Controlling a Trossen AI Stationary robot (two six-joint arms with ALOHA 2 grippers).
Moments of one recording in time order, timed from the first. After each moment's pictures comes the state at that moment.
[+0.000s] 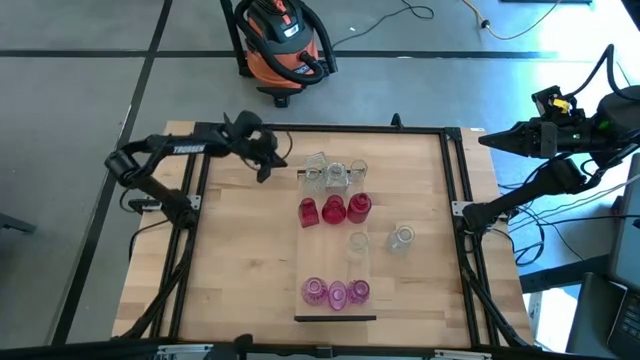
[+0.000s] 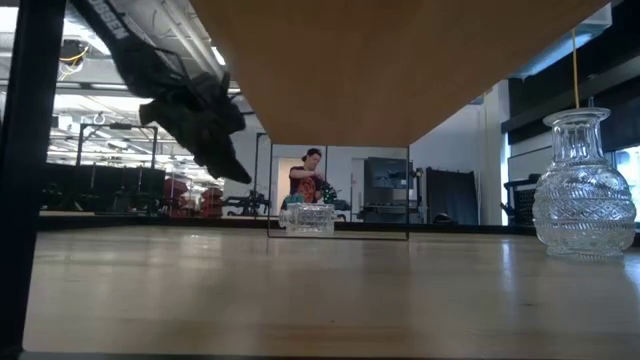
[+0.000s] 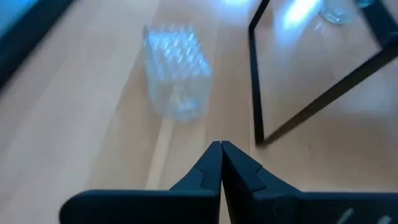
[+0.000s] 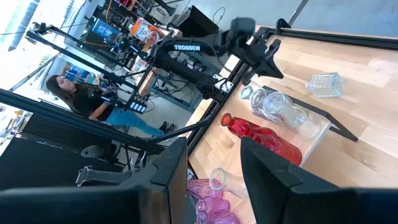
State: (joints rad) left arm 0.82 1.50 0.72 -0.08 0.63 0.35; right arm 0.31 1.17 2.33 -1.54 0.37 1.12
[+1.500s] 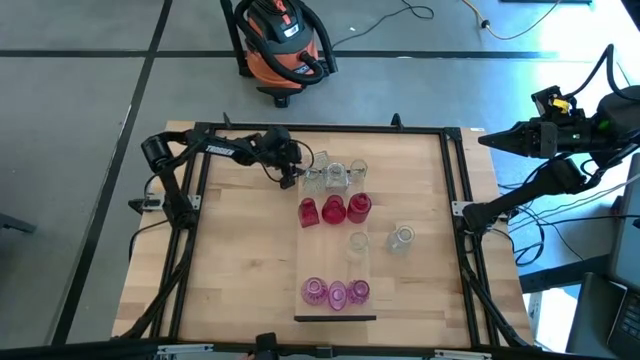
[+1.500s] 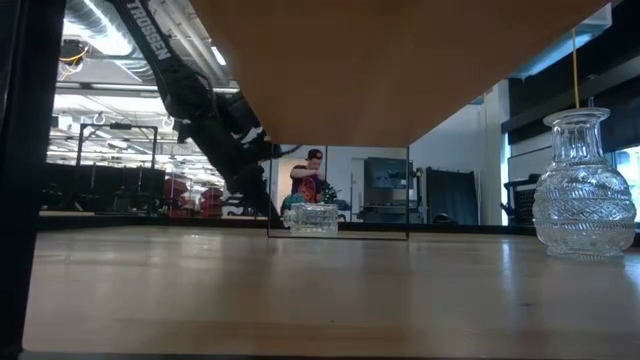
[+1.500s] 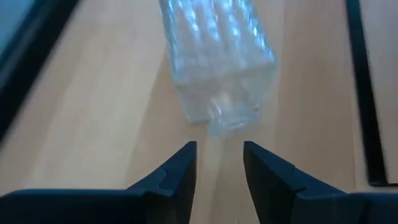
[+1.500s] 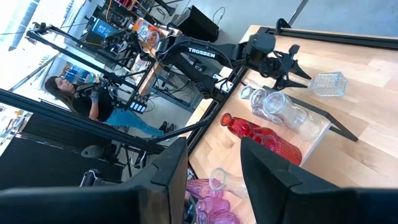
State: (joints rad) left arm 0.61 1.77 0.83 0.10 0.20 0.35; right arm 0.31 1.17 2.33 -1.54 0.37 1.12
